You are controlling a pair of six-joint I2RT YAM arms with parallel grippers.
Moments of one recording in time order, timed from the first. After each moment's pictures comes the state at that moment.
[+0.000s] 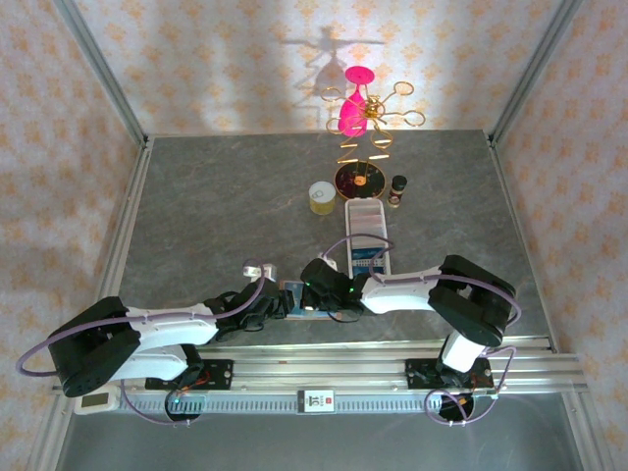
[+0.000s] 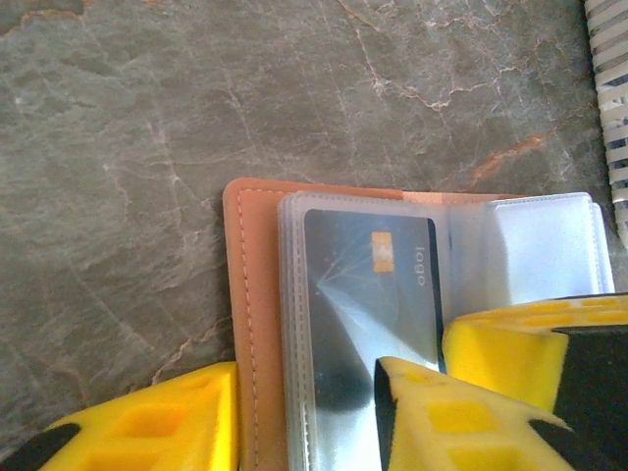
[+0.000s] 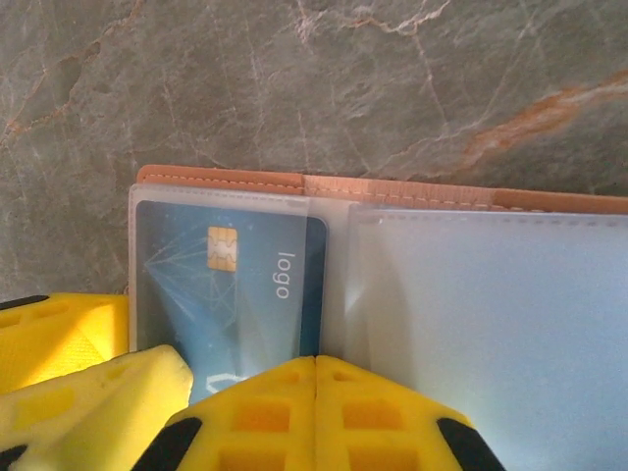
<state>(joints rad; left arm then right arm) -0.89 1.23 0.27 0.12 -0.17 -0.97 1.07 1.67 0.77 -0.05 0.03 1.07</state>
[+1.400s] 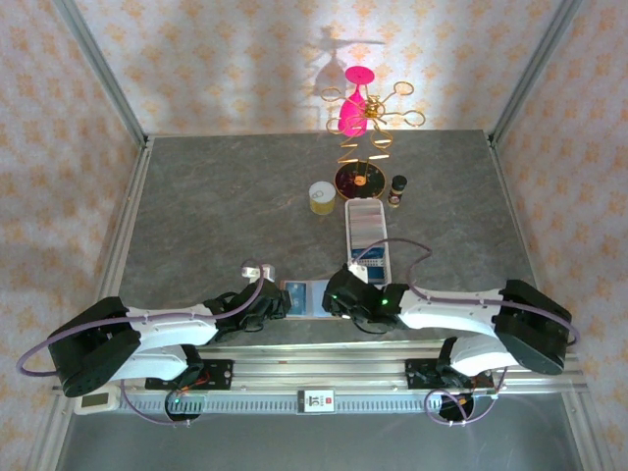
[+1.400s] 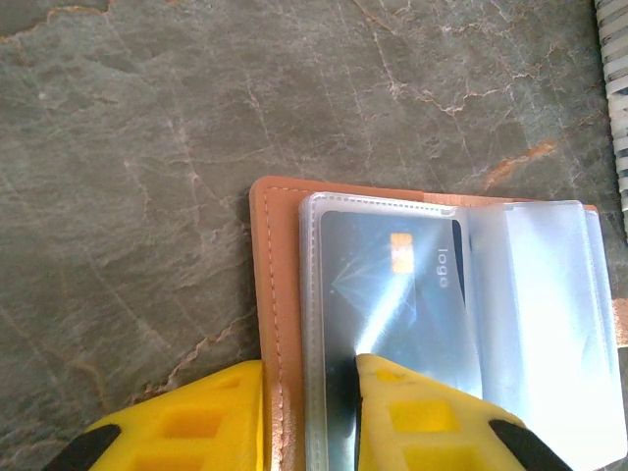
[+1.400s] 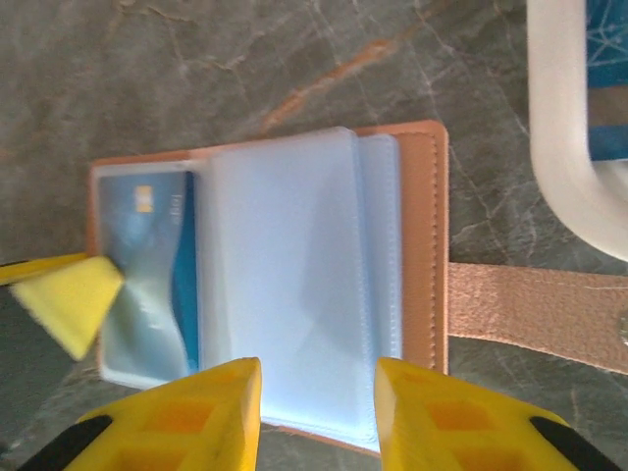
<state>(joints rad) -0.89 1.22 0.26 0.12 -0.18 -0.99 1.10 1.32 0.61 -0.23 0.17 1.14</state>
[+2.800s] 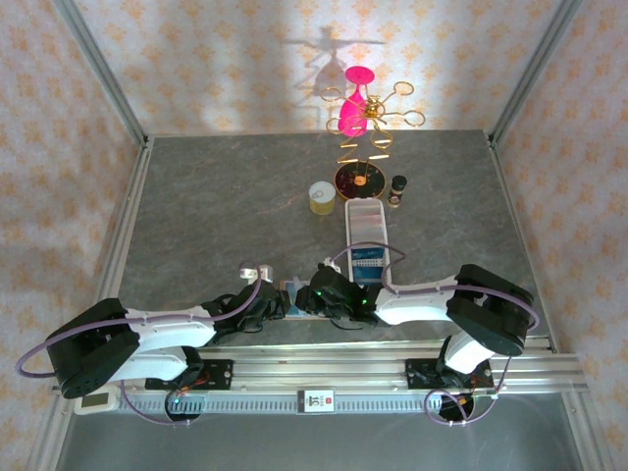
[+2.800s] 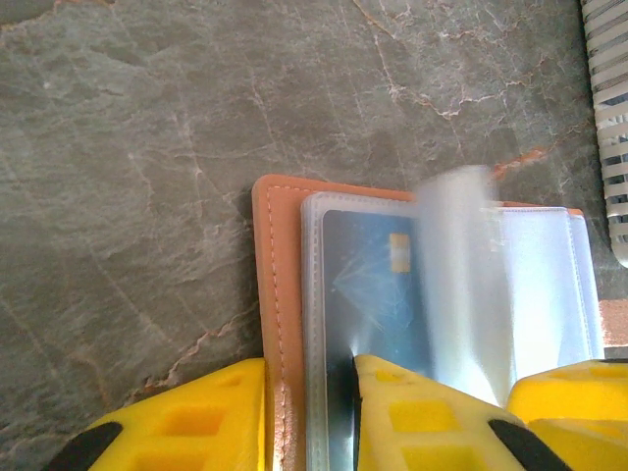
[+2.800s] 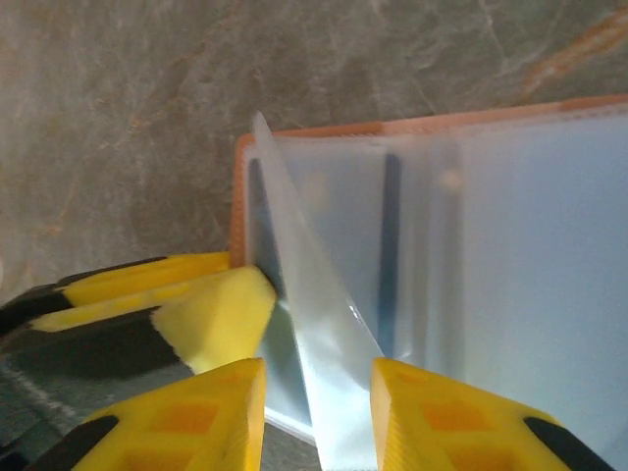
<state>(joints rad) -0.89 1.21 0.24 0.16 -0.17 -1.02 1.10 1.56 0.64 0.15 0.01 1.19</state>
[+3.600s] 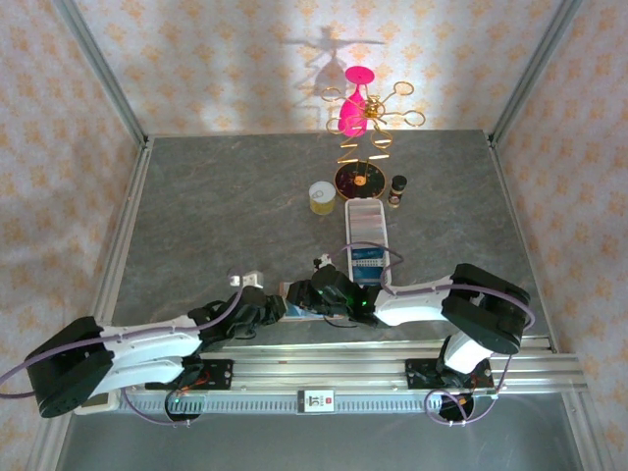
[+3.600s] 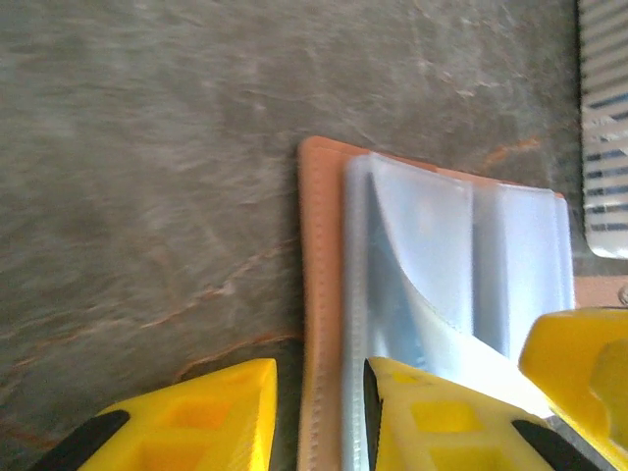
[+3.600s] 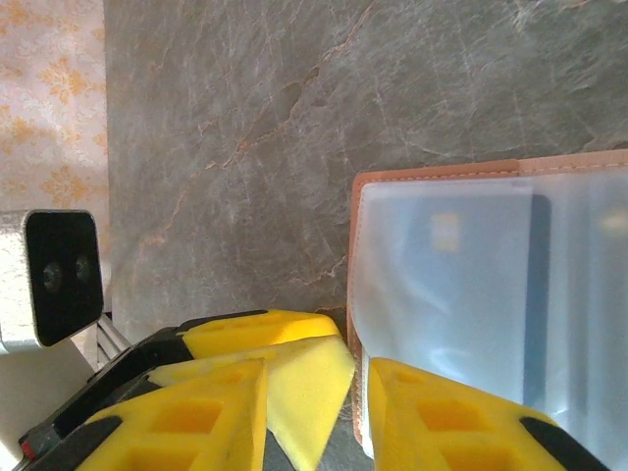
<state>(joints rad) -0.89 1.00 0.17 0.04 -0.17 -1.13 1.11 1.58 0.62 0.34 -0.03 1.24</state>
